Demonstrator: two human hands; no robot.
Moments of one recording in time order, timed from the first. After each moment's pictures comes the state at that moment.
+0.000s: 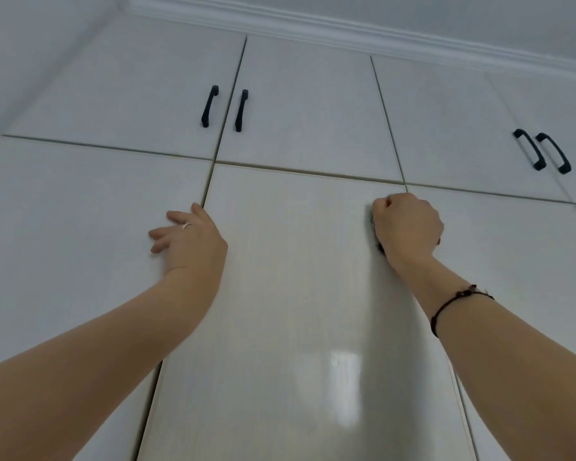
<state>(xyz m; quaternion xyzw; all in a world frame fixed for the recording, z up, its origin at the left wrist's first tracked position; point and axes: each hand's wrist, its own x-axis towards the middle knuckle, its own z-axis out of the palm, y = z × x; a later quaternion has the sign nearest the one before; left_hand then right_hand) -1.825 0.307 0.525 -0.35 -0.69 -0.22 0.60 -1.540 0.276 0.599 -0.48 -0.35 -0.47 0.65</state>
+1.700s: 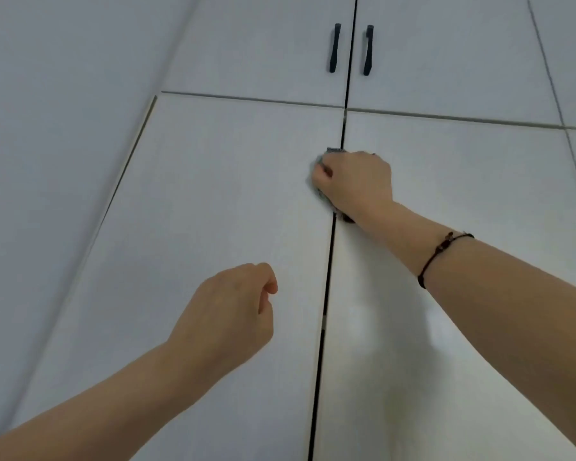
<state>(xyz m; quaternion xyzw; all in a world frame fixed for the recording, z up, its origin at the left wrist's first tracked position) -1.976 0.261 0.351 -0.67 -0.39 -0.57 0.29 -1.807 0.297 0.550 -0.33 -0.58 -0.57 0.48</state>
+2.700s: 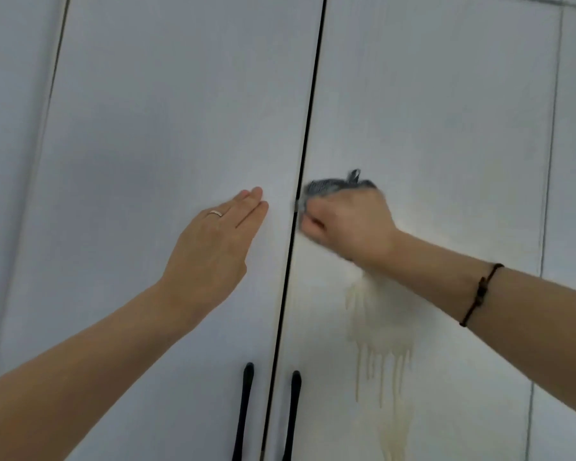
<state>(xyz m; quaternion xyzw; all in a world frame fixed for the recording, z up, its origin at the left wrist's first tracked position) -1.964 0.294 0.278 -0.70 -0.36 -0.45 0.42 -1.743 0.297 0.357 -0.24 -0.64 -0.63 0.36</state>
